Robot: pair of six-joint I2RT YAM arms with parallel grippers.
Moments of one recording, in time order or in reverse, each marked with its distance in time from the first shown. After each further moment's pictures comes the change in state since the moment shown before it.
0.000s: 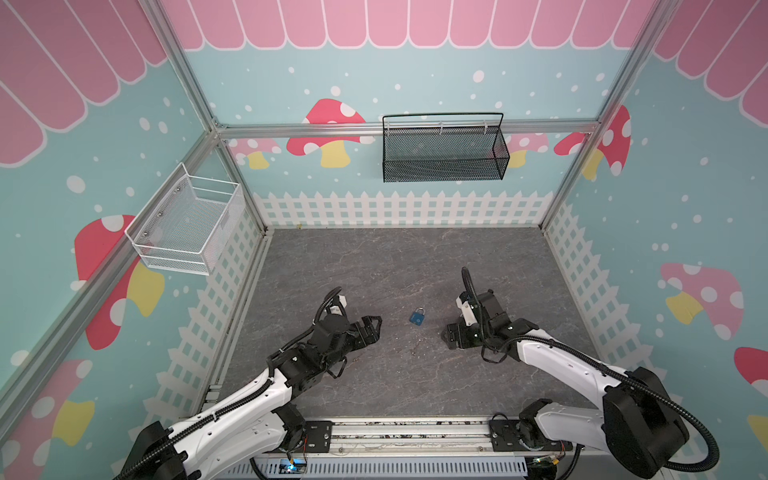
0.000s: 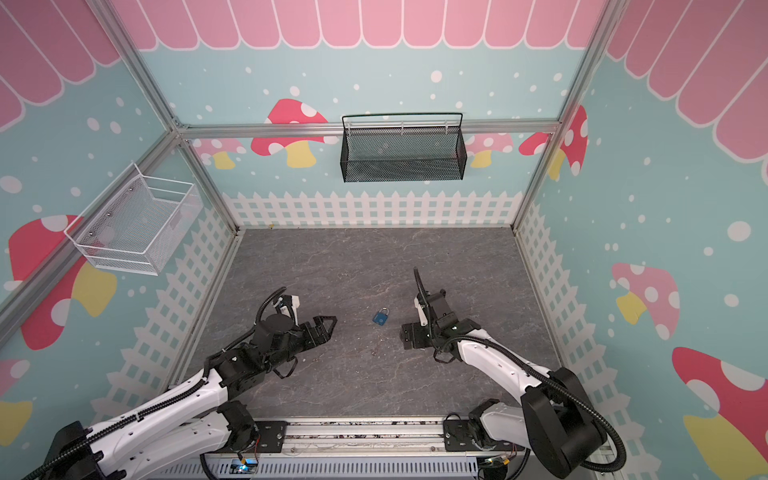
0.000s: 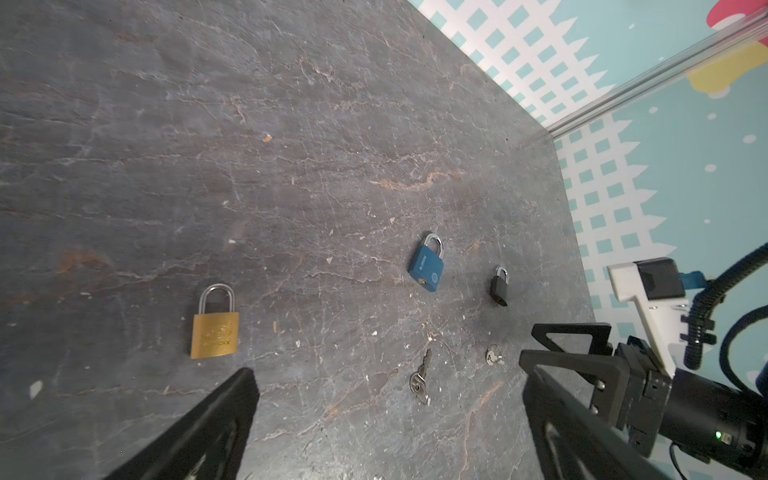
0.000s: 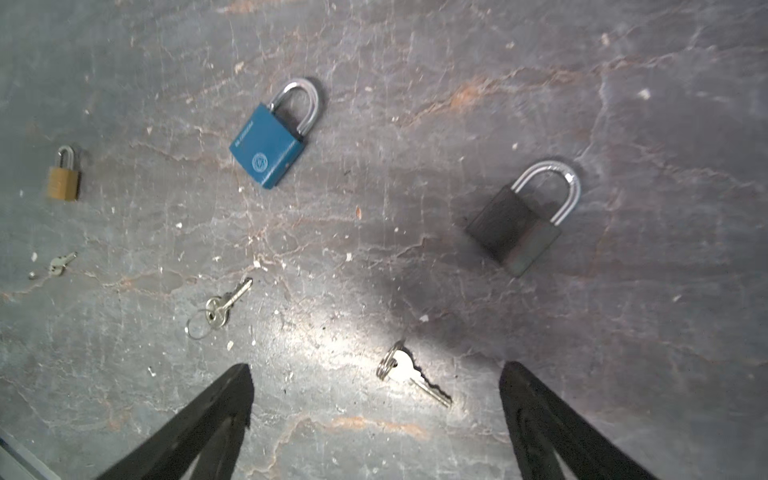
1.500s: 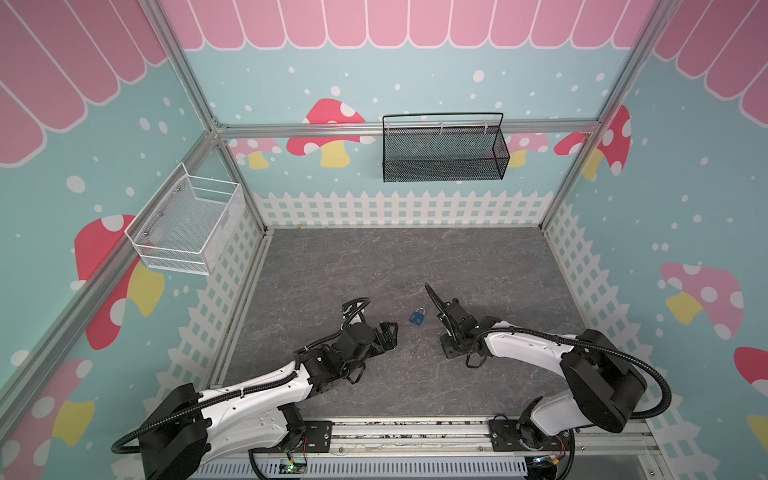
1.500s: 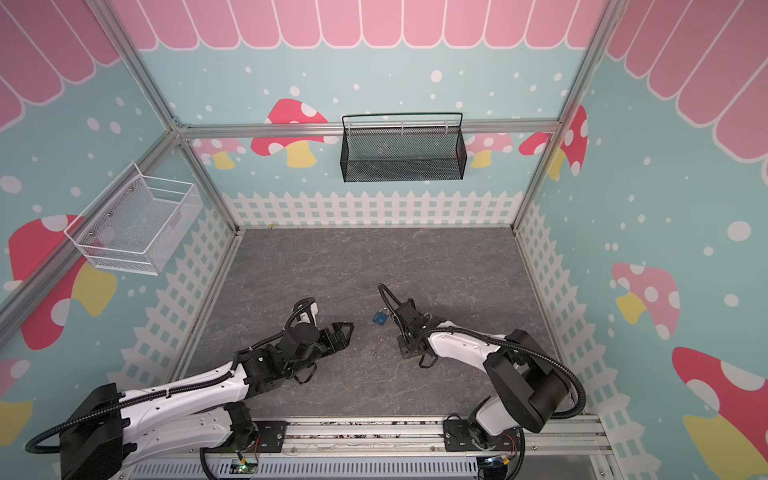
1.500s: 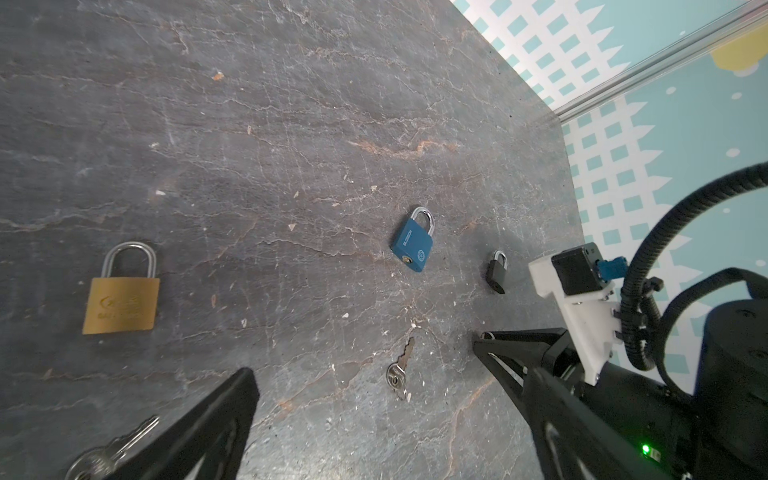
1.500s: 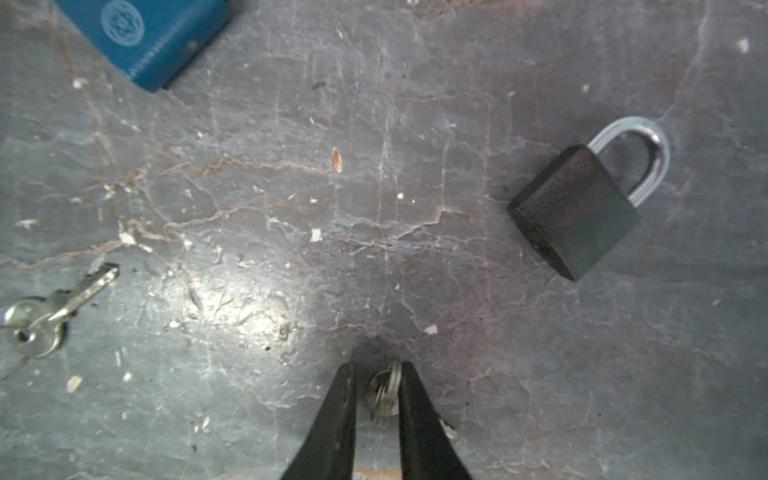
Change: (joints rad) left arm -0.166 0.185 0.013 0.127 -0.133 -0.124; right arm 0.173 0.253 0.084 -0.038 0.261 -0.009
